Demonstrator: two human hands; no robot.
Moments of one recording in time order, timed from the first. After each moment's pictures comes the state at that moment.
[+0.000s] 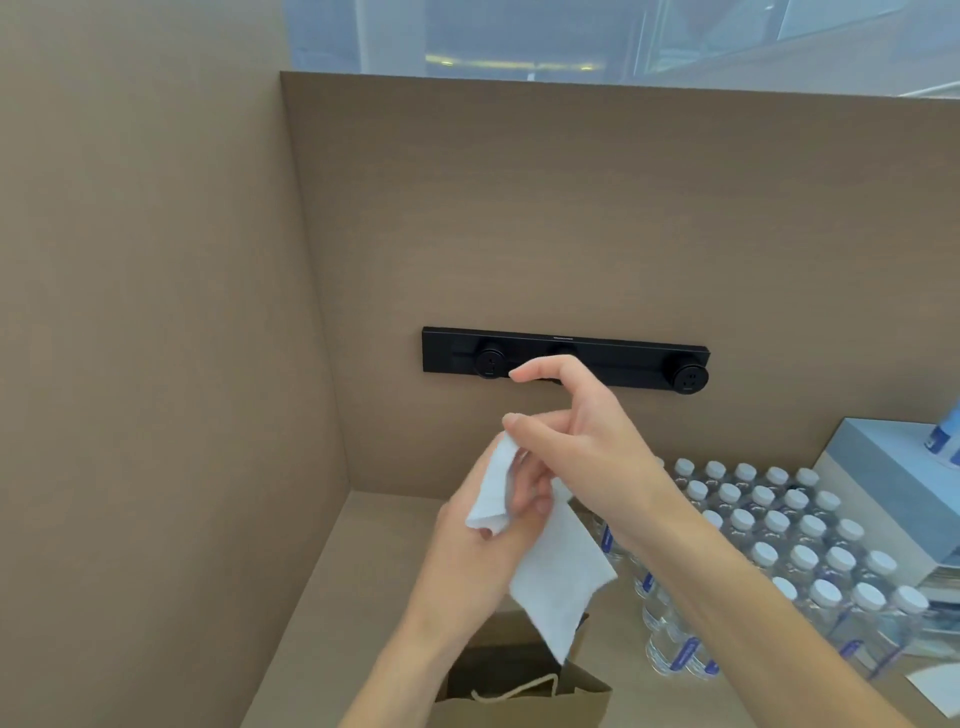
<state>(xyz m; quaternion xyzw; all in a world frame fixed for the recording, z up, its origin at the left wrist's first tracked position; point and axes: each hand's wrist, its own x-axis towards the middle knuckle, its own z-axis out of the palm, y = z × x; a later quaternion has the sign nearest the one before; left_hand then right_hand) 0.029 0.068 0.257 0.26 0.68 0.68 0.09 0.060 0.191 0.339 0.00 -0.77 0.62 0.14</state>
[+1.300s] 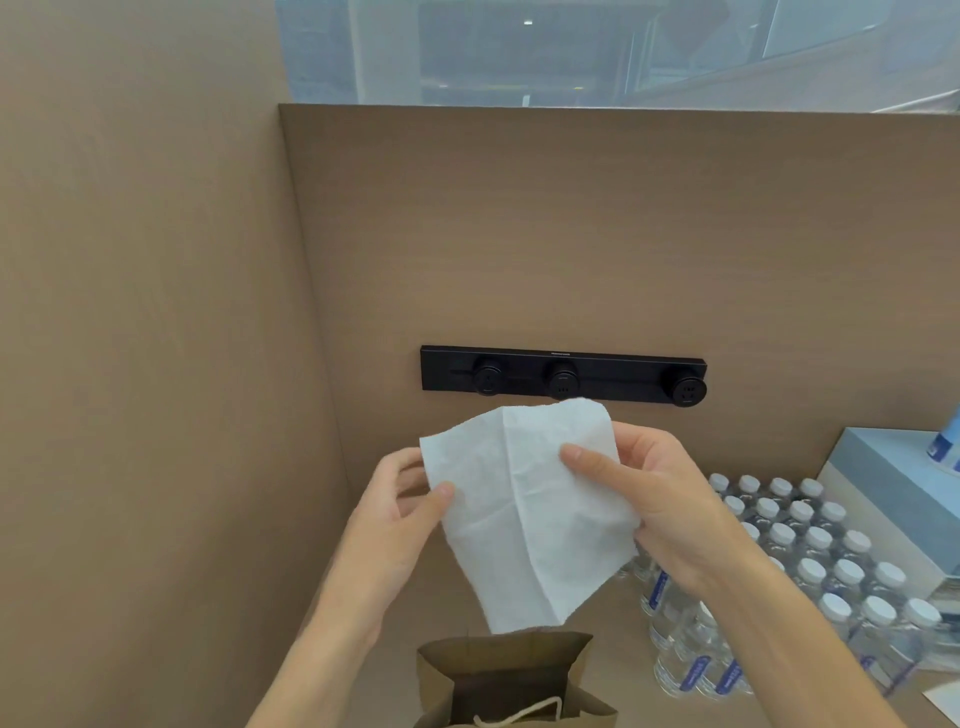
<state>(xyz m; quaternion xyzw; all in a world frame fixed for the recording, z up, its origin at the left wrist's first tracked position) 0.002 0.024 0.285 0.14 0.74 0.65 0.08 0.080 0.241 0.316 -0.03 -0.69 0.71 0.12</state>
